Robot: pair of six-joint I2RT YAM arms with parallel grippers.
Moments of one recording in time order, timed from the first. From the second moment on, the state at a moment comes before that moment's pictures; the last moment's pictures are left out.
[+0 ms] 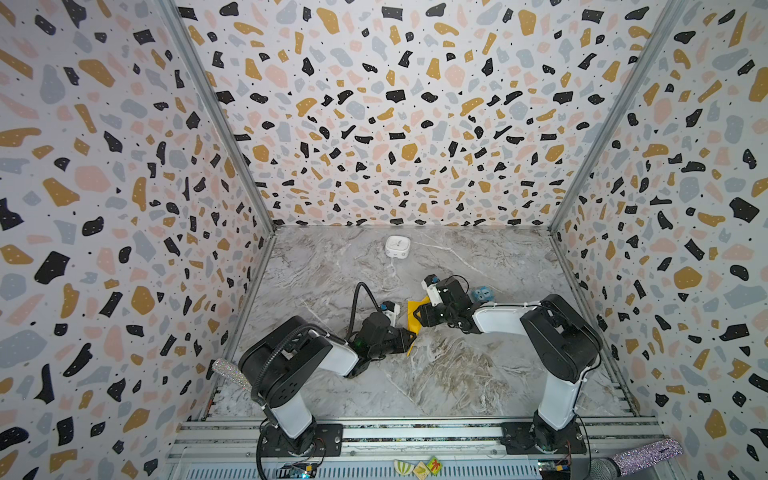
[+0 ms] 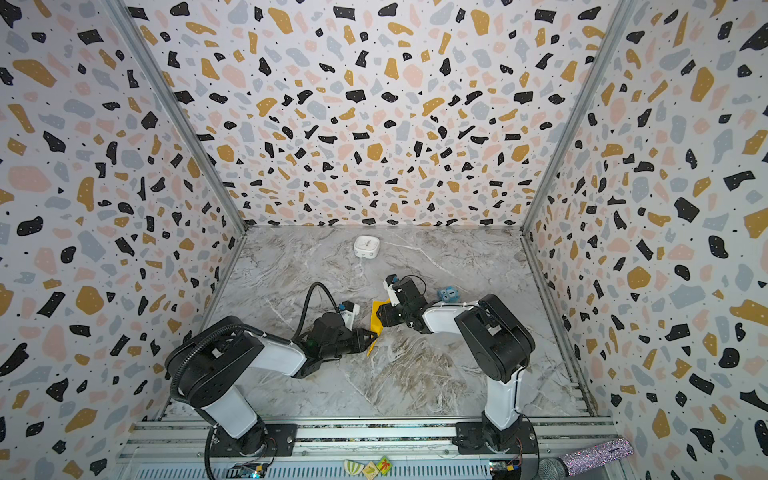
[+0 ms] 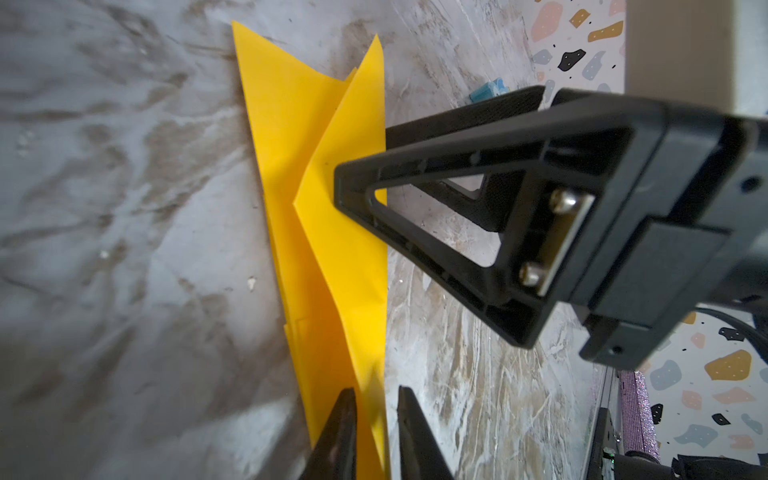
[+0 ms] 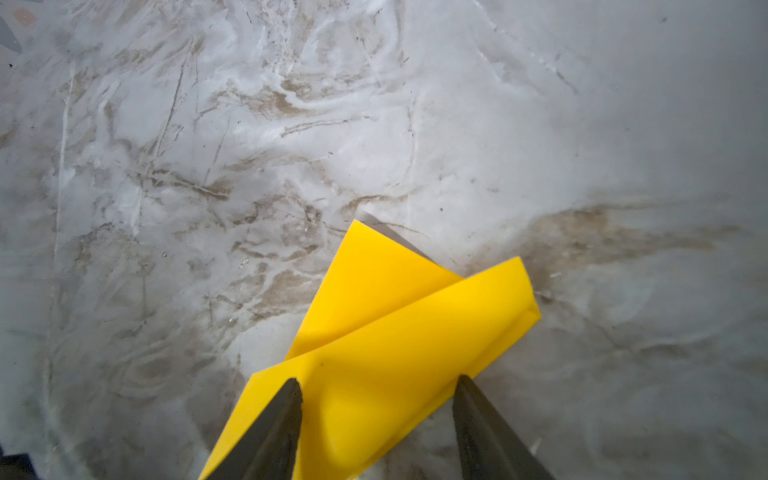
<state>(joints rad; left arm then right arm) -0.71 1.69 0.45 0.64 0.27 -0.78 0.65 1.87 0.94 0.10 -0.18 0.31</state>
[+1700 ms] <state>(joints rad) -0.71 1.64 0.44 0.52 0.22 -0.63 0.65 1.89 0.96 0.10 -0.16 0.32</state>
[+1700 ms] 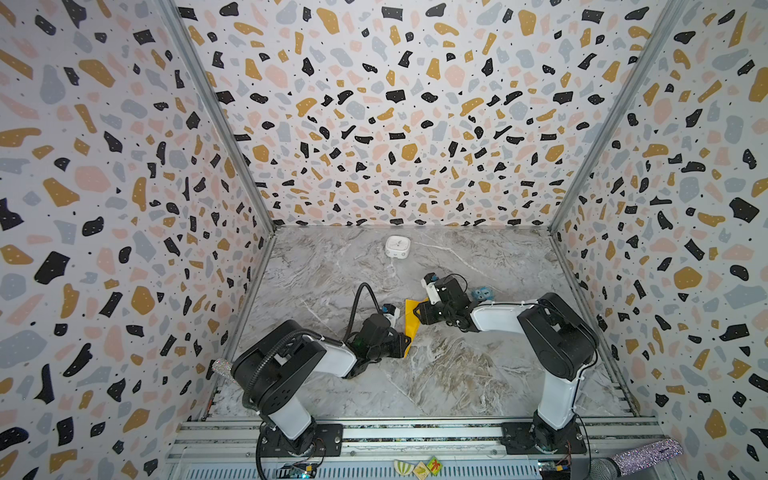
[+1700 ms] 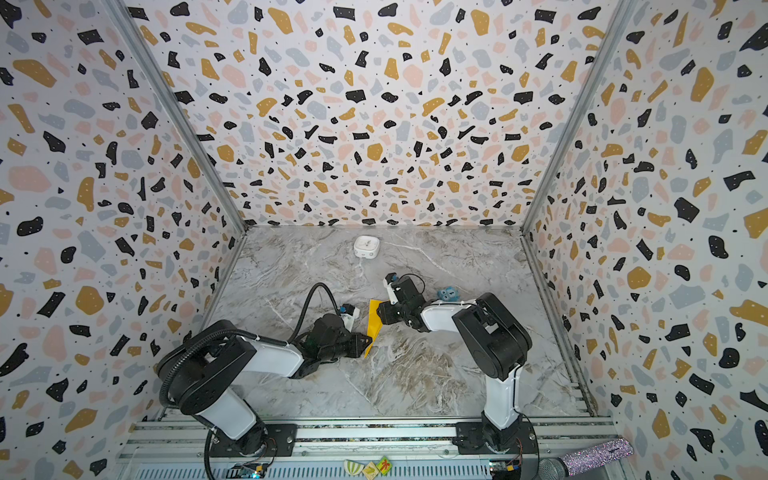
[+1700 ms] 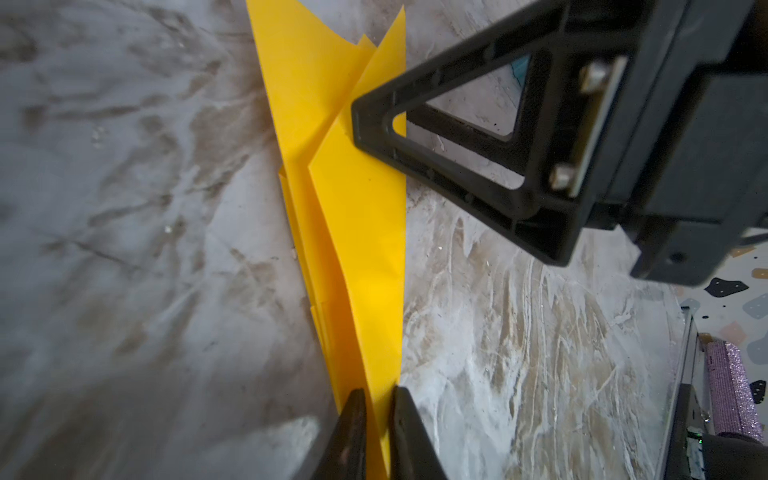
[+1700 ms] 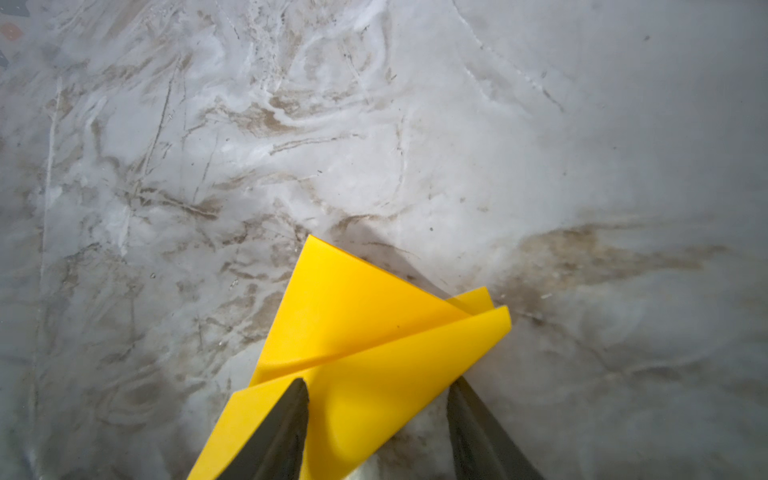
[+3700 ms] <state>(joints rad) -0.71 1.65 0.46 0.49 0.20 -0.61 0.60 1.89 0.84 0.32 -0.81 0.41</state>
